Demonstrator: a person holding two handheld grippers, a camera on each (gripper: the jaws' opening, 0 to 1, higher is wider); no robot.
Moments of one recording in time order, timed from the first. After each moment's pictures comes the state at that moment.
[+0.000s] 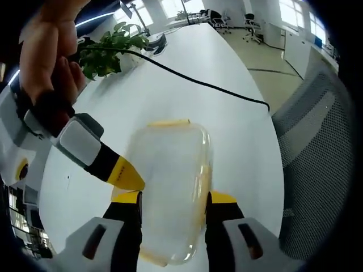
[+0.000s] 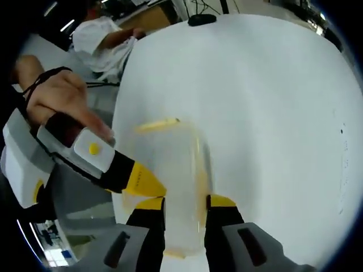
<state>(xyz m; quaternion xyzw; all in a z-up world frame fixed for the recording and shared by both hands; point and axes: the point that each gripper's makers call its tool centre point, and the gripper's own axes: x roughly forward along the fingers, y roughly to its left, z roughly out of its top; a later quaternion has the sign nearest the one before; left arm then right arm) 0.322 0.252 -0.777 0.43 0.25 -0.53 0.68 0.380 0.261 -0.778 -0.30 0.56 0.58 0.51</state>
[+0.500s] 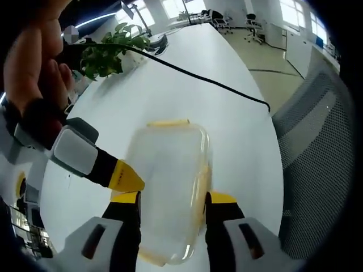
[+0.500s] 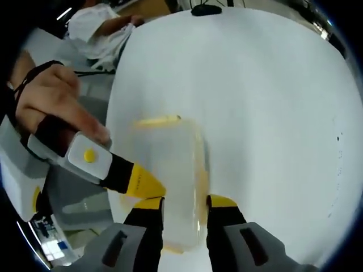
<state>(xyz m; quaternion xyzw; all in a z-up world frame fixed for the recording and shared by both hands) 0.322 0.253 -0.776 0.43 0.25 -0.53 0.69 0.376 0.265 -0.778 -0.37 0.56 0.56 0.48</state>
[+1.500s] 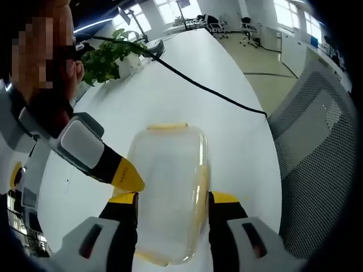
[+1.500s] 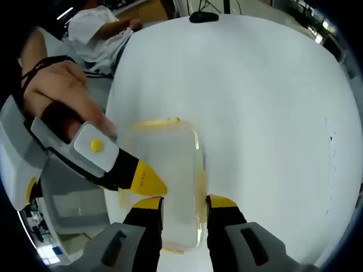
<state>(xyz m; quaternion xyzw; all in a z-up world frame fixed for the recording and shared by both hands) 0.324 0.254 -0.772 0.41 0.25 -0.54 0.69 0.379 0.263 -0.774 -0.37 0.54 0.55 0.52</state>
